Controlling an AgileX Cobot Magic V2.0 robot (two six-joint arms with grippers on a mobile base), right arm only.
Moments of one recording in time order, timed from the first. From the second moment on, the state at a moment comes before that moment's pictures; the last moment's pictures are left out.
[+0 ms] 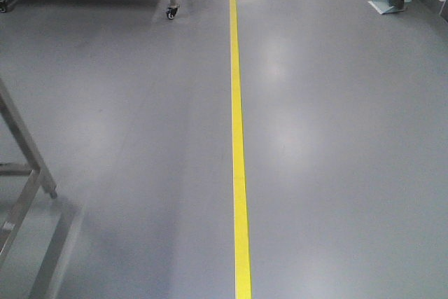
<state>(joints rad) 0.00 0.21 -0.34 0.24 0.33 -0.31</state>
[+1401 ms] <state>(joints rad) 0.00 0.21 -0.34 0.24 0.33 -0.31</state>
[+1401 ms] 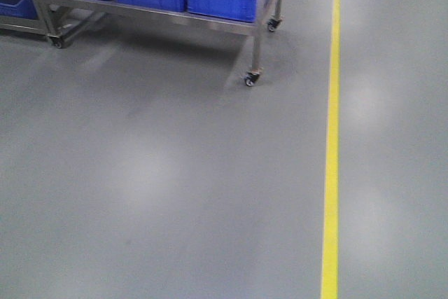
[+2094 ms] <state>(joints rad) 0.00 0.21 -0.34 0.24 0.33 -0.31</state>
